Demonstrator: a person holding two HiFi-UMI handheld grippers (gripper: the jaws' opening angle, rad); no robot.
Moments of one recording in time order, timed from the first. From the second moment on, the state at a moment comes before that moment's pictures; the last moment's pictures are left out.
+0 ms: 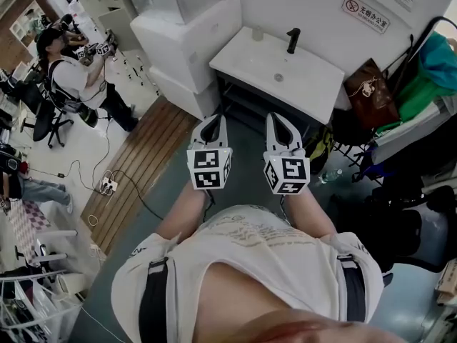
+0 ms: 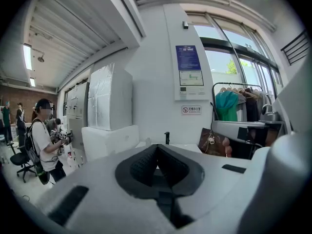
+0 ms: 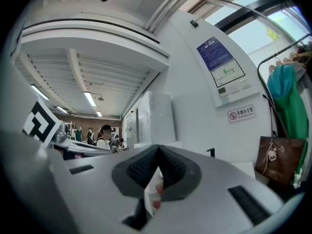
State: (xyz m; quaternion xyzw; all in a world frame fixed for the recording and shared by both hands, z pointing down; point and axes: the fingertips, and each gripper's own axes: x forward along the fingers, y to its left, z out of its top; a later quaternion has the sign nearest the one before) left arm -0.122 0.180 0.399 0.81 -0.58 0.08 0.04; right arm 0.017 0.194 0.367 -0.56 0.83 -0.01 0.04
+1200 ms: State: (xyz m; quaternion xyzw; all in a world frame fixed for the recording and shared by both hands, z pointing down) left arm -0.173 0.176 0.424 0.83 -0.55 0.08 0.04; right arm -0.042 0.195 0.385 -0.58 0.81 -0.02 0.05
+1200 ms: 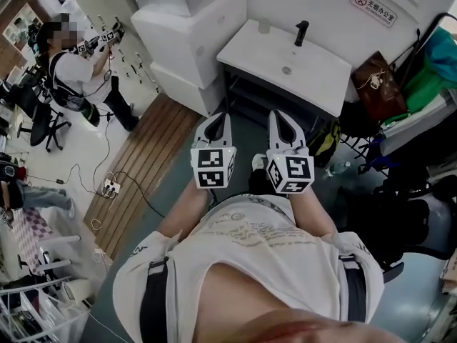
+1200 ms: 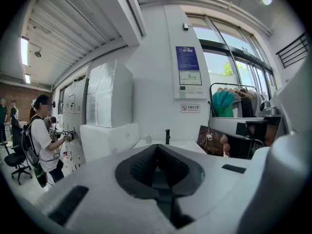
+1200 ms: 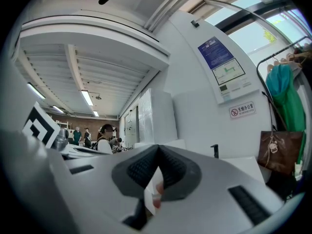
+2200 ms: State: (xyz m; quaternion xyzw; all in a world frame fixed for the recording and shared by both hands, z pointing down) left arm -0.154 0.012 0.432 0.82 -0.56 0.10 0.05; right arm -0.020 0.018 0.391 -0.56 0.82 -0.03 0.04
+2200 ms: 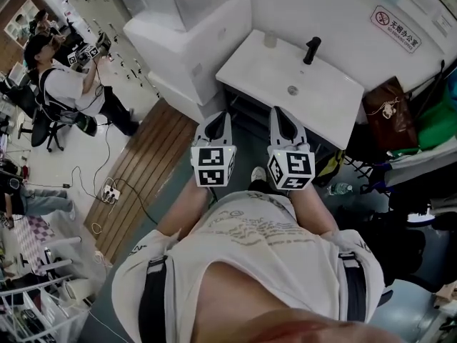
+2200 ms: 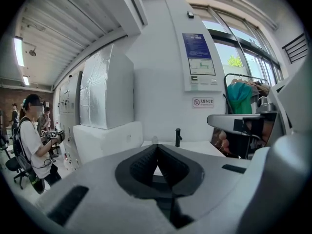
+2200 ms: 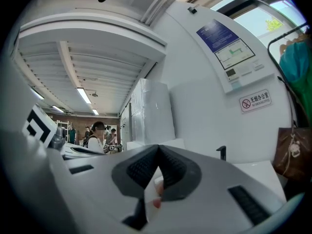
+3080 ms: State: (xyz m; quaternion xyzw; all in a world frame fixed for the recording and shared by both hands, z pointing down) left arm -0.079 -0.176 0.428 0.81 -0.57 0.13 0.05; right arm 0.054 -0.170 0.390 -0.56 0.83 -0.05 0.04
